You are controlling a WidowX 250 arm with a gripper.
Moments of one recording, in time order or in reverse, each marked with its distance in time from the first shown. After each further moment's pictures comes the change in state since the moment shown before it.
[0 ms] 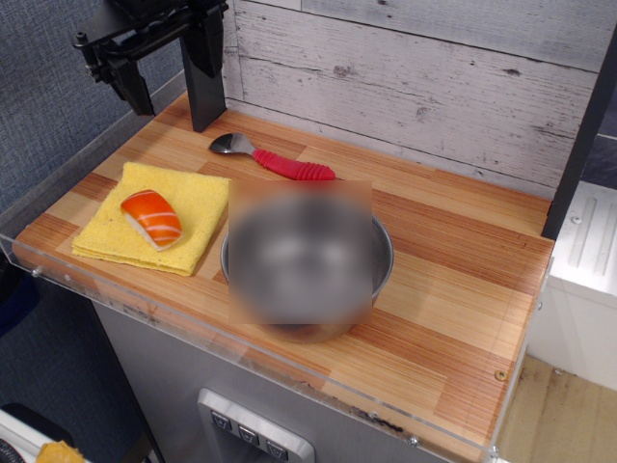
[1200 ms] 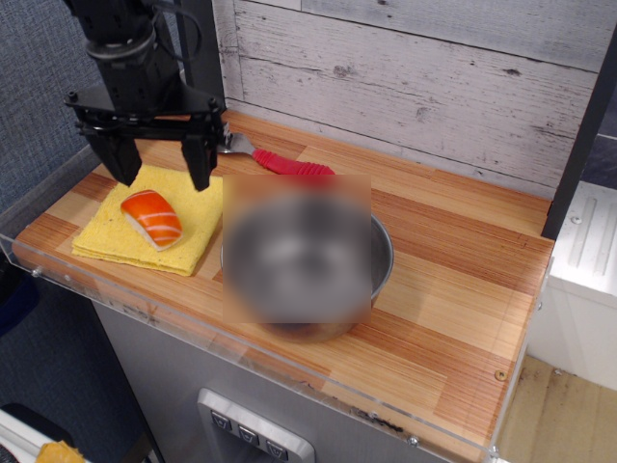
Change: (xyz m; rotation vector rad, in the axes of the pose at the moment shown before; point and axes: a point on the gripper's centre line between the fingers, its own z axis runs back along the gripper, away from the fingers) arm -0.030 0.034 -0.042 -0.028 0.123 -0.897
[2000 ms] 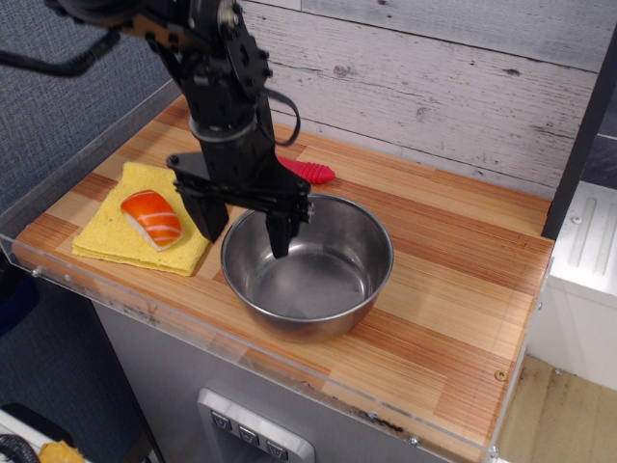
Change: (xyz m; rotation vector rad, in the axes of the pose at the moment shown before) arm -0.016 -0.060 -0.042 -0.046 0.010 -0.187
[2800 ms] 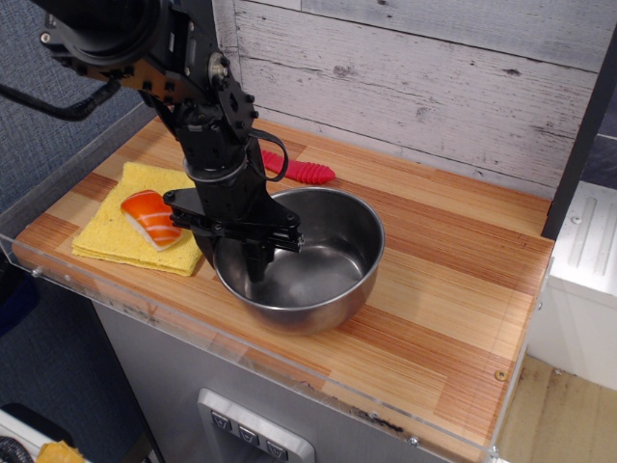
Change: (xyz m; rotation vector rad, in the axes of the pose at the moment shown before) arm -0.009 0.010 -0.029 -0.016 0.011 0.019
